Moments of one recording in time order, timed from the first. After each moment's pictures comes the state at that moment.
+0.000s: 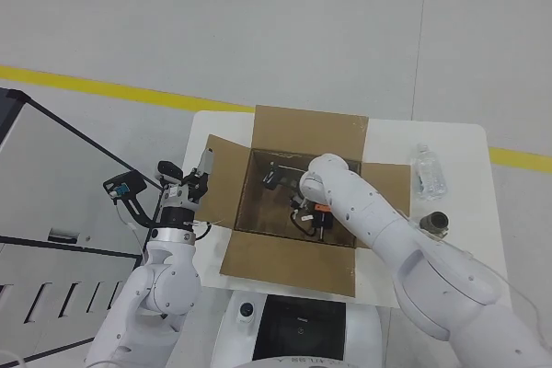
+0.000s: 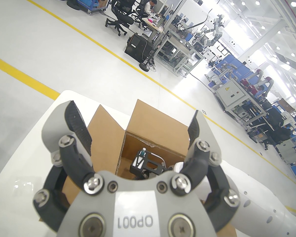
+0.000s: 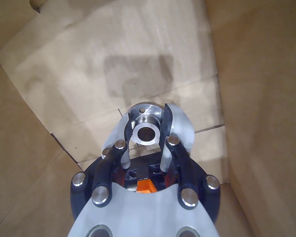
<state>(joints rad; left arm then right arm) 1.84 -1.22 -1.38 -2.22 0.76 0.33 0.14 -0.57 -1.64 0.43 -0.56 -0.98 -0.42 0.85</state>
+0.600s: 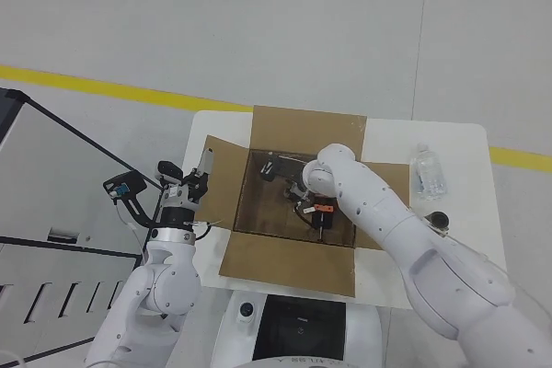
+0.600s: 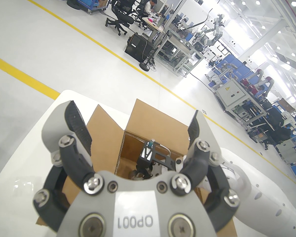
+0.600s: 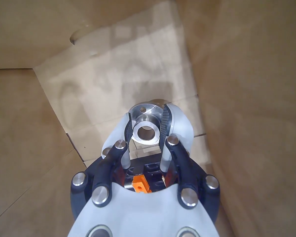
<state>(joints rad) 1.84 -1.22 -1.38 -2.22 0.76 0.33 0.14 -0.58 -1.57 0.53 -0.72 -1.00 -0.48 0.84</state>
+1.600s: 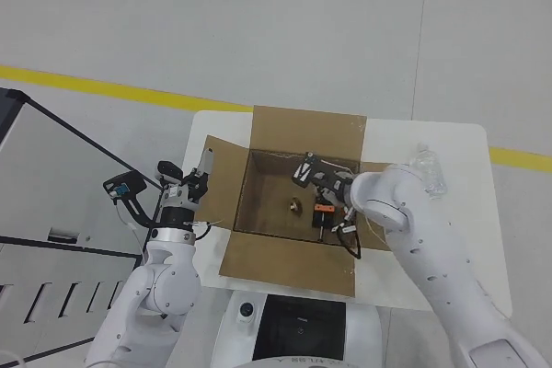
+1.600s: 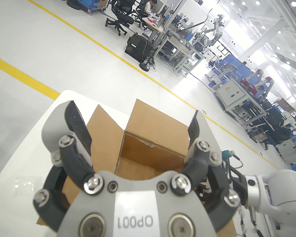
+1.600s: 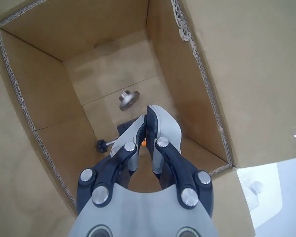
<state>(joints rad) 1.84 -1.22 -1.38 -2.22 0.76 0.33 0.14 -1.08 -1.29 1.05 -1.69 -1.19 -0.53 1.12</state>
